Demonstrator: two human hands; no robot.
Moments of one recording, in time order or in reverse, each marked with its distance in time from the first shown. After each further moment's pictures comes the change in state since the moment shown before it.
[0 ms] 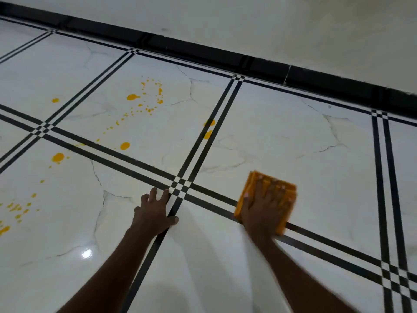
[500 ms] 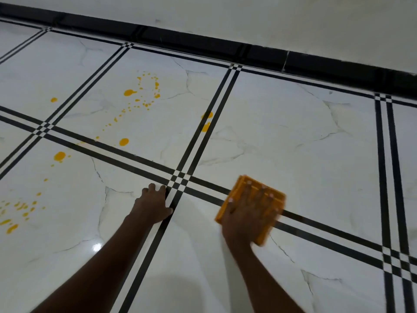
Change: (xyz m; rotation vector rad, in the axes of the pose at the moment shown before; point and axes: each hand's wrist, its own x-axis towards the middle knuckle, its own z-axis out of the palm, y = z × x) left_hand 0.003 0.001 -0.016 0.049 -0.088 0.007; right_hand -0.057 -0.036 -0.001 0.066 -0.061 0.088
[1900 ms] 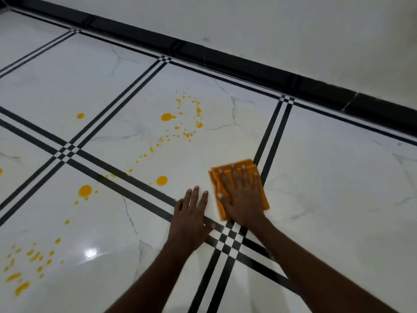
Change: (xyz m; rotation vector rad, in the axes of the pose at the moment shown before) left_hand 0.127 -0.063 -0.022 -0.065 0.333 0.238; right_hand 0.152 -0.193 0.065 -0.207 -0.277 -0.827
